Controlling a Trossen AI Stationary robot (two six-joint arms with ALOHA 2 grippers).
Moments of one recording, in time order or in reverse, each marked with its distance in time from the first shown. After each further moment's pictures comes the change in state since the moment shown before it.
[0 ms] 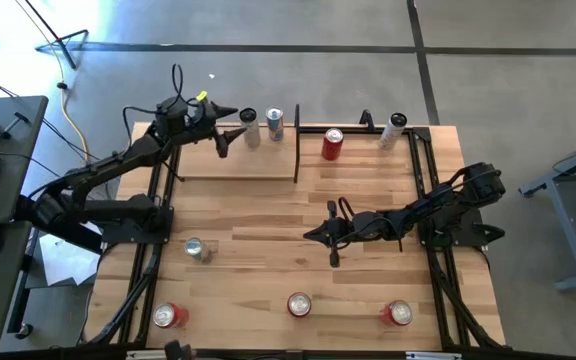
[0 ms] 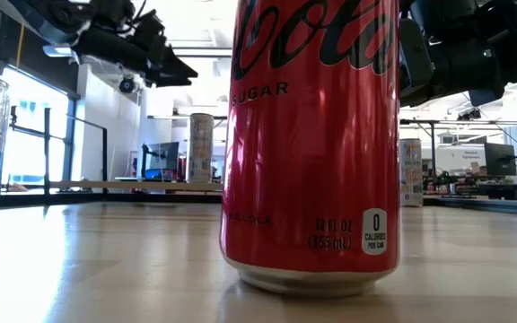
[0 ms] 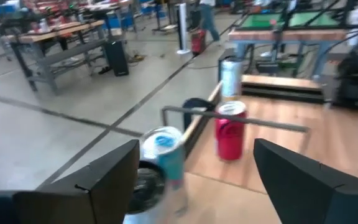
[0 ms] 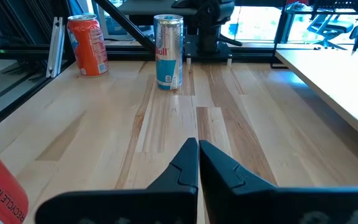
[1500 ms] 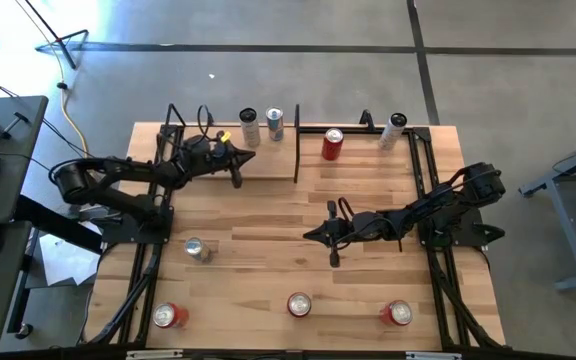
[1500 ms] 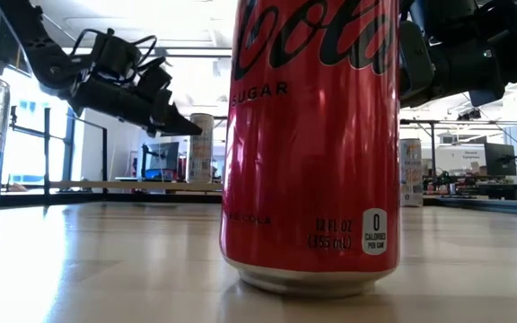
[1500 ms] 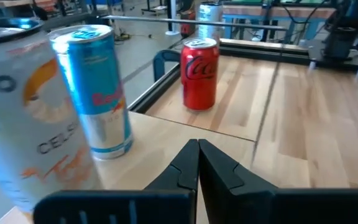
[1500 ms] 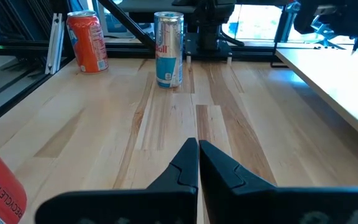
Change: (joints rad) left arm -0.196 0.276 -0.319 0.542 -0.175 -0.096; right arm 0.000 0.000 0.000 -0.008 0.000 -0.009
